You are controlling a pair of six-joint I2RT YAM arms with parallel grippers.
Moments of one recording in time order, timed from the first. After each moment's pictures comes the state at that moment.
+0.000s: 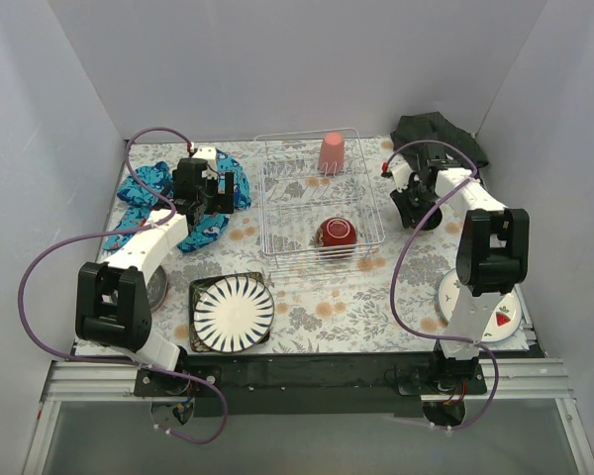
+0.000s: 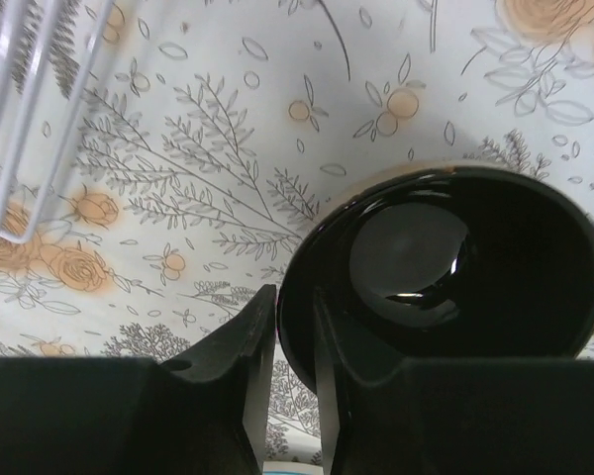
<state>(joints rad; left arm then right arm) -0.20 1.53 1.10 -0.21 -0.17 -0.06 0.07 1.91 1.48 -0.82 -0.25 -0.60</state>
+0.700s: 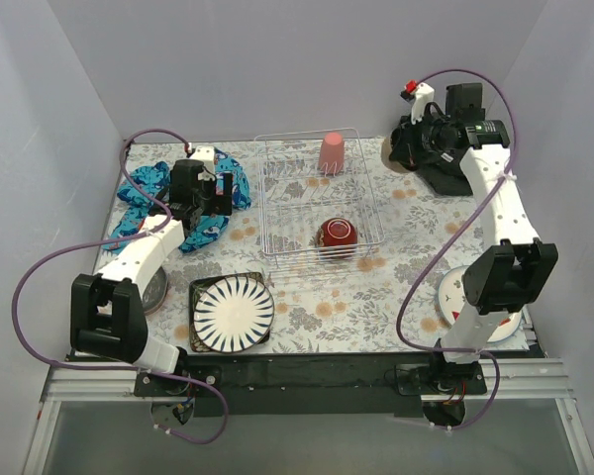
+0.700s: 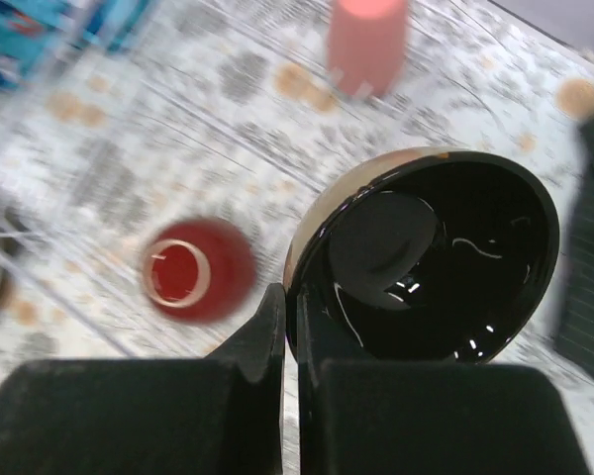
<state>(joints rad) -0.20 1.46 1.07 -0.22 -0.15 -0.05 0.08 1.77 1.89 -0.89 -0.54 -0.33</state>
